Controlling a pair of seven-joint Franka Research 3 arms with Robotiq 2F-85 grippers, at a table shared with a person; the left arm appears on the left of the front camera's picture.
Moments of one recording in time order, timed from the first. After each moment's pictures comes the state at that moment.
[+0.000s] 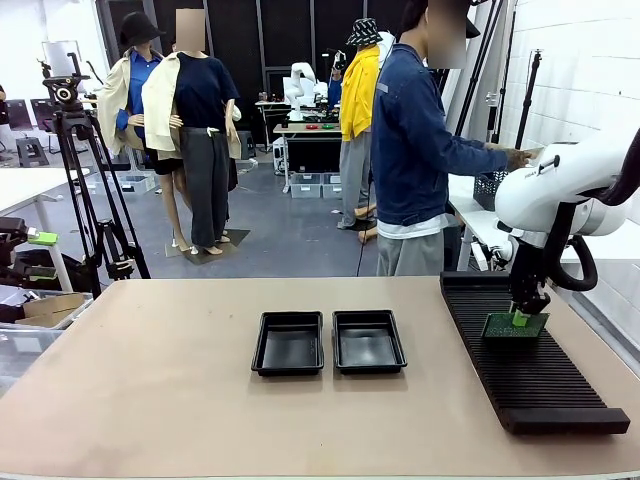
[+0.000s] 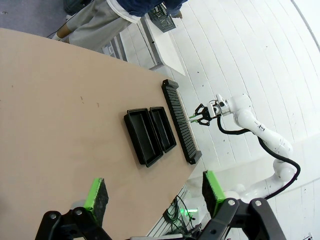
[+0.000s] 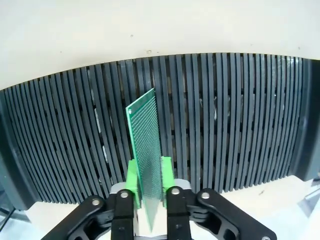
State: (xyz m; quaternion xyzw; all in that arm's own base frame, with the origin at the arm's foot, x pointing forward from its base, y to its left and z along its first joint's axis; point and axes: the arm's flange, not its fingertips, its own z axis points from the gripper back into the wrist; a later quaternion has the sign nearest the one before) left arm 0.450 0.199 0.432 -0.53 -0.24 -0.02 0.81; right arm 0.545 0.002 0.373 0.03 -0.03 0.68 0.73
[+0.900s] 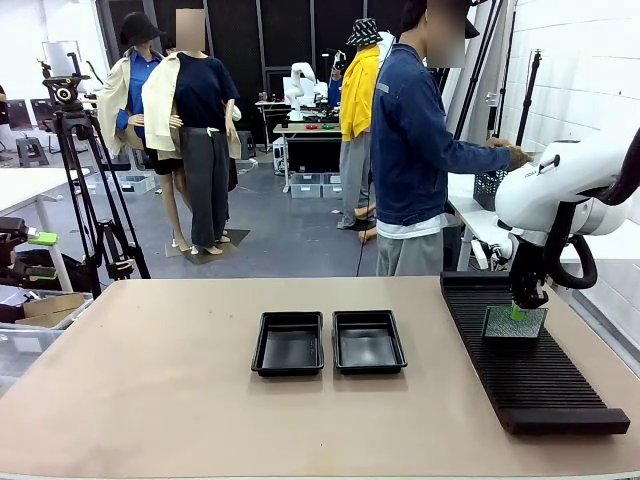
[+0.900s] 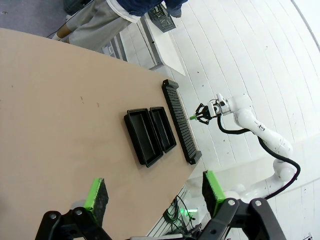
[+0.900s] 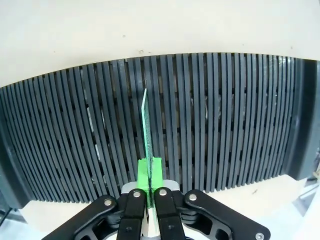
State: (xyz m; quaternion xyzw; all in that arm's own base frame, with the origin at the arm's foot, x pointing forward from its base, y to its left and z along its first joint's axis) left arm 0.450 0.199 0.432 -0.53 -0.24 -0.02 0.81; right arm 0.548 0.001 0.376 0.02 -0.04 0.68 0.73
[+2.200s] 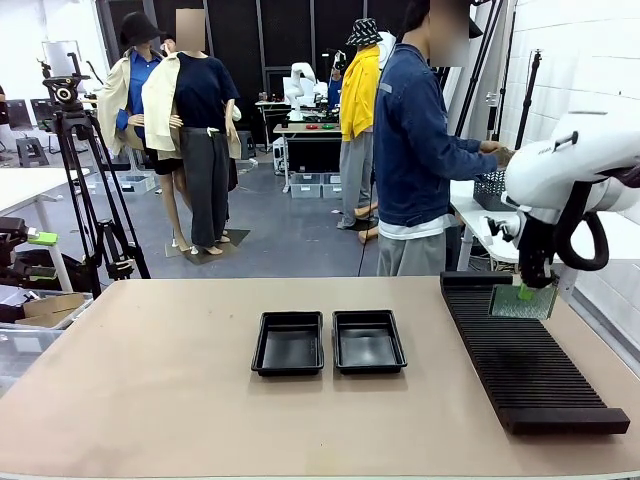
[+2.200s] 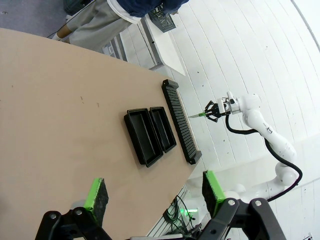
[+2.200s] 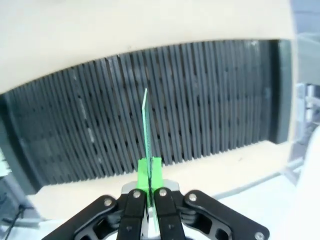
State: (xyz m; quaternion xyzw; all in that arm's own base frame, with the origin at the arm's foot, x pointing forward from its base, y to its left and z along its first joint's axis) left arm 0.450 0.199 0.432 -0.53 -0.24 -0.02 0.81; right arm 0.536 -0.002 0.438 -0.02 -0.05 0.65 0.76
